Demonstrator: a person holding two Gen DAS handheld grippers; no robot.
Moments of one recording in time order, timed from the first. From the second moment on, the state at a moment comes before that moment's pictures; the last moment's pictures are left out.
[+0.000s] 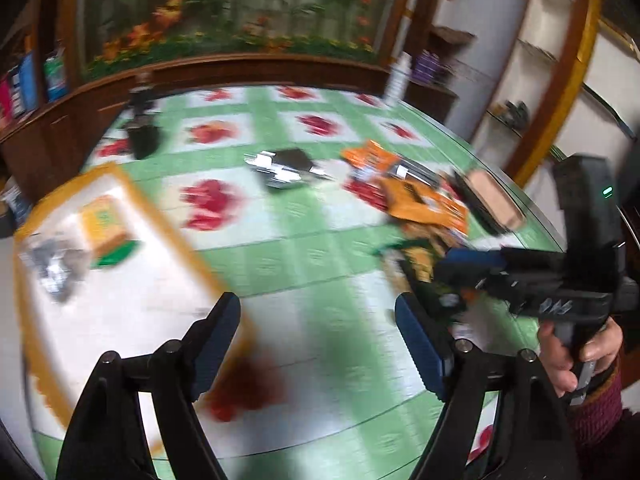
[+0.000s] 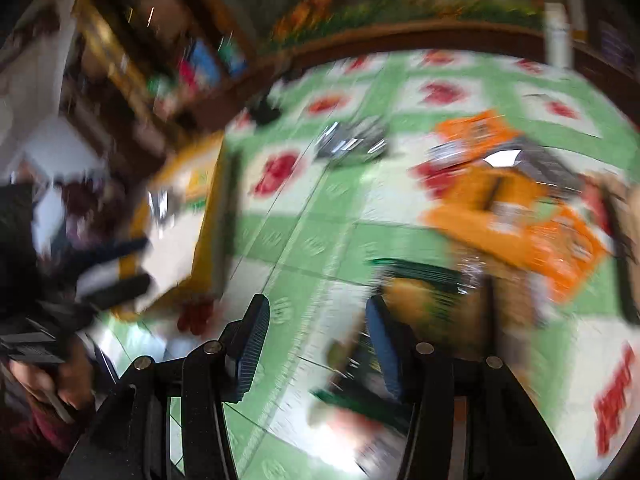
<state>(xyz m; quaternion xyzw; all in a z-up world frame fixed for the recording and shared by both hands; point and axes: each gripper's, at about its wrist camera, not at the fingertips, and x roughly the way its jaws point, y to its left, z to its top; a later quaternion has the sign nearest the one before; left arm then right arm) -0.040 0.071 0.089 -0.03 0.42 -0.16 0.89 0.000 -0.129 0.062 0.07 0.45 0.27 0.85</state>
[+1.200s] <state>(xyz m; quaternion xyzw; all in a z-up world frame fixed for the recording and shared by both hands) -0.036 0.022 0.023 -0.10 0.47 -0.18 0.86 -0.036 -0.193 0.038 0.13 0.43 0.21 0.87</state>
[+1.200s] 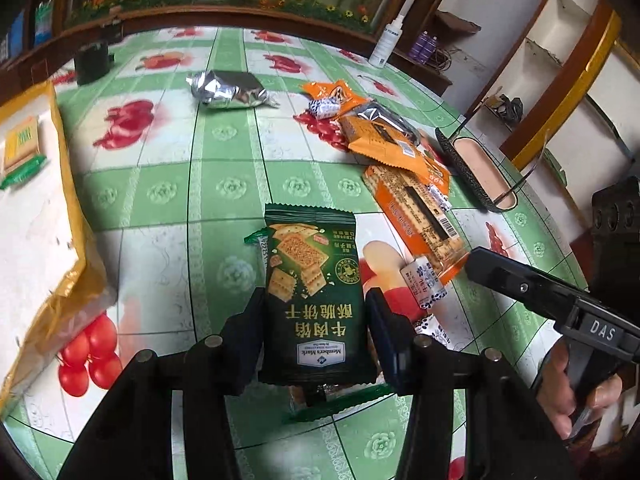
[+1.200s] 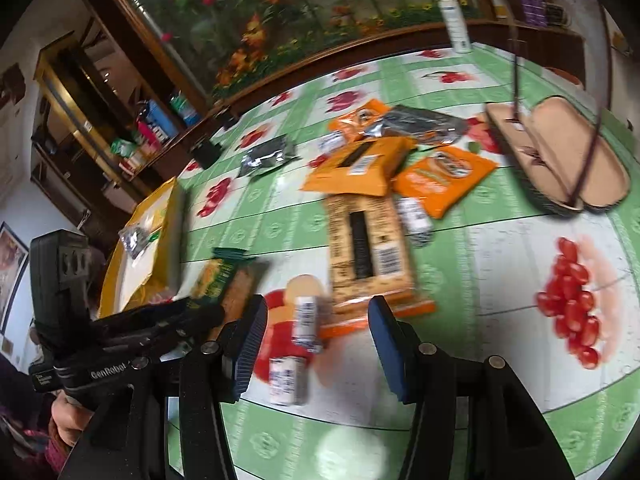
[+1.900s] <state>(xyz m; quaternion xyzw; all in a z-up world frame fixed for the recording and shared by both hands) -0.036 0.005 0.030 -0.04 0.46 -0.15 0.87 -0.050 -0.176 0.044 0.12 0.43 0.21 0.87</state>
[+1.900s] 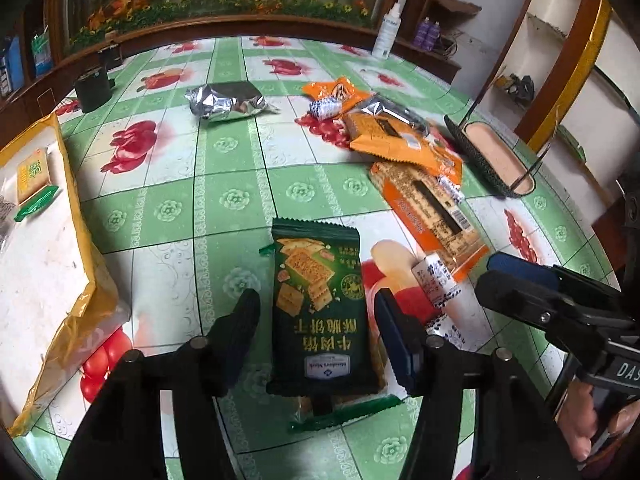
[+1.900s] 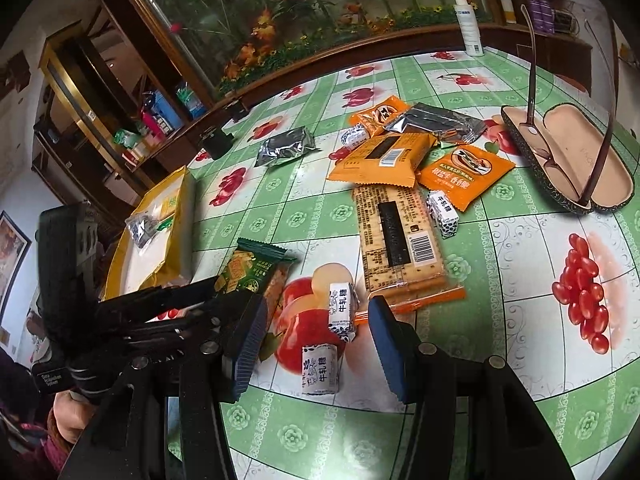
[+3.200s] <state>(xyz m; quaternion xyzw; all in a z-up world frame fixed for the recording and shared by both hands) -0.083 0.091 0.058 -0.11 0.39 -0.13 0.90 -0.042 -0.076 0.011 -0.05 0.46 0.14 0.88</state>
